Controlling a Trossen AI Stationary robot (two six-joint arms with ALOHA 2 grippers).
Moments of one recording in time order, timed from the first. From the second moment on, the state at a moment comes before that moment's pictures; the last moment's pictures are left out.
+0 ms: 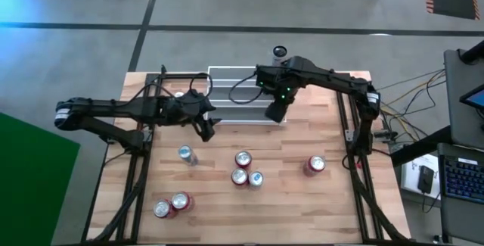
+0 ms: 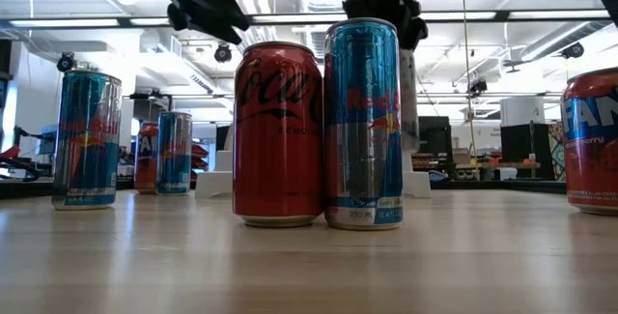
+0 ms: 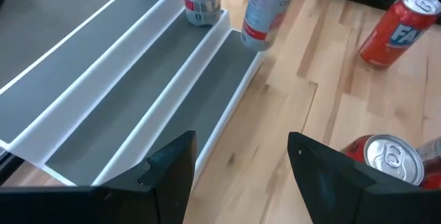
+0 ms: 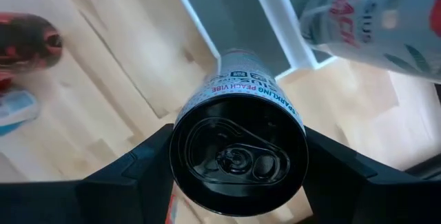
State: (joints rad) left arm 0.03 1.17 1.04 -0.56 -0.32 -0.29; right arm -0.30 1.87 1.97 -1.57 0.00 0.23
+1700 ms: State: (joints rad) left arm 0.03 1.01 0.91 -0.54 -0.30 -0.37; right arm -0.37 1.85 1.85 -1.43 -0.03 0.19
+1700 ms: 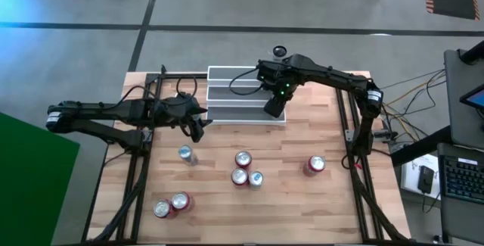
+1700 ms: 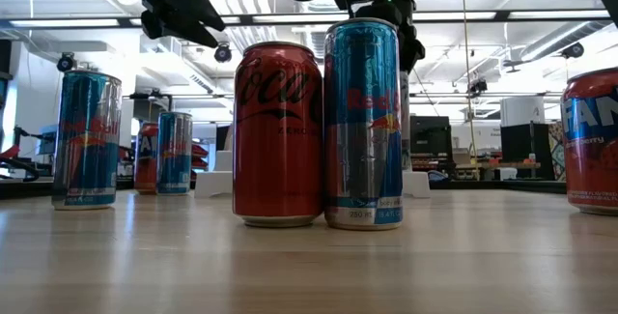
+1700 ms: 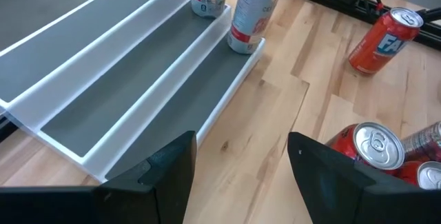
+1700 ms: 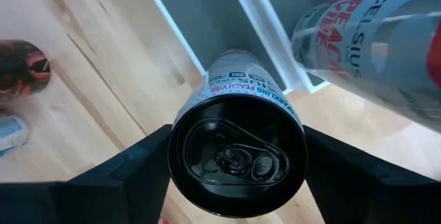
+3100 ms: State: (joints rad) left arm 0.03 0.95 0.97 -0.52 -0.27 -0.51; right arm -0.01 1.44 1.75 -1.45 0.32 0.72
